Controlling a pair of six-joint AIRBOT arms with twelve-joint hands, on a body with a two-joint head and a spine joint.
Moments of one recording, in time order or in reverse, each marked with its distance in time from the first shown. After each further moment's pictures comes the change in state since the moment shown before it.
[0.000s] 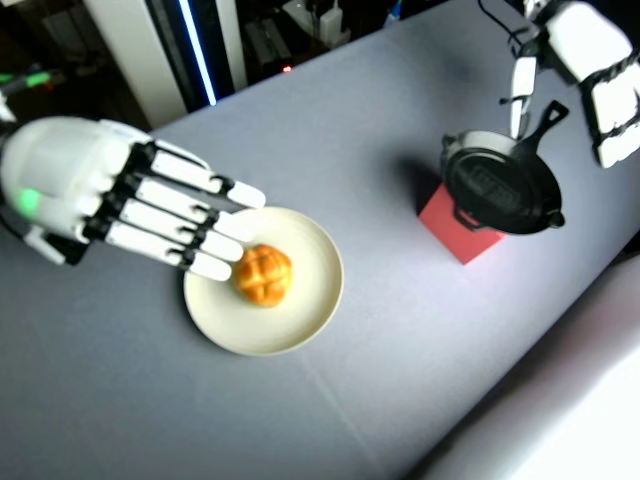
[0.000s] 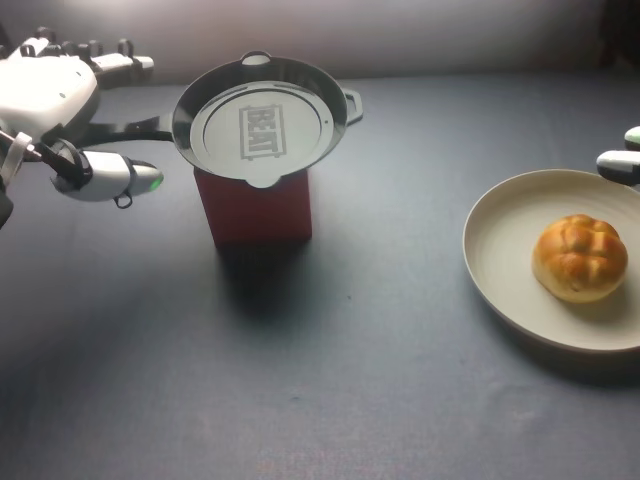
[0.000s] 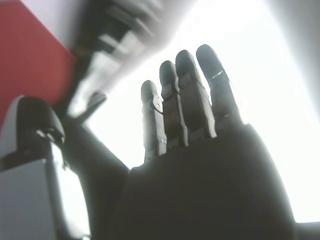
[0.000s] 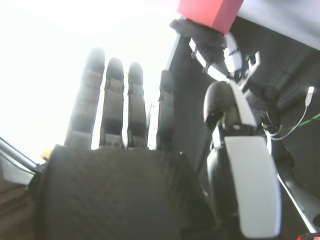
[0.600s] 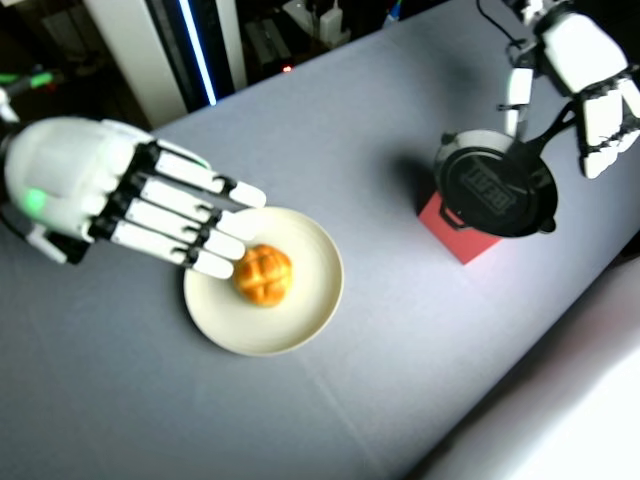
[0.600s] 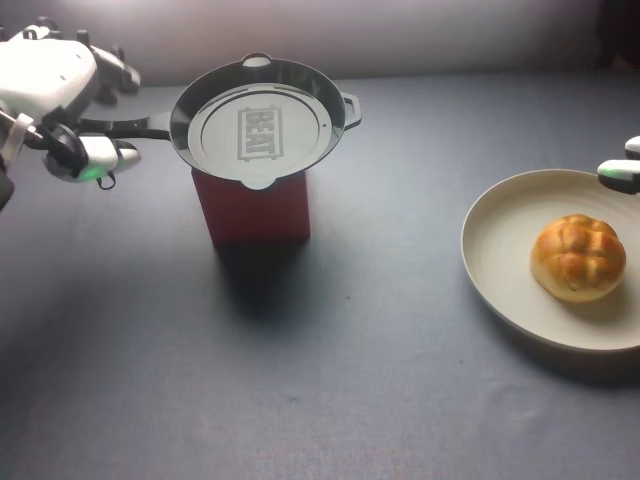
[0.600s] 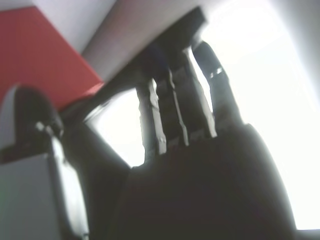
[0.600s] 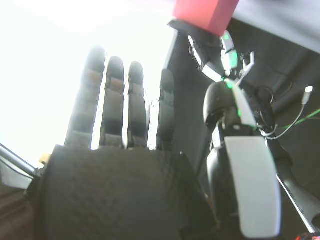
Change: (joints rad) left arm -0.032 -0.020 0.039 0.025 0.037 0.003; right arm -0.007 -0.006 0.005 0.003 -0.012 0.006
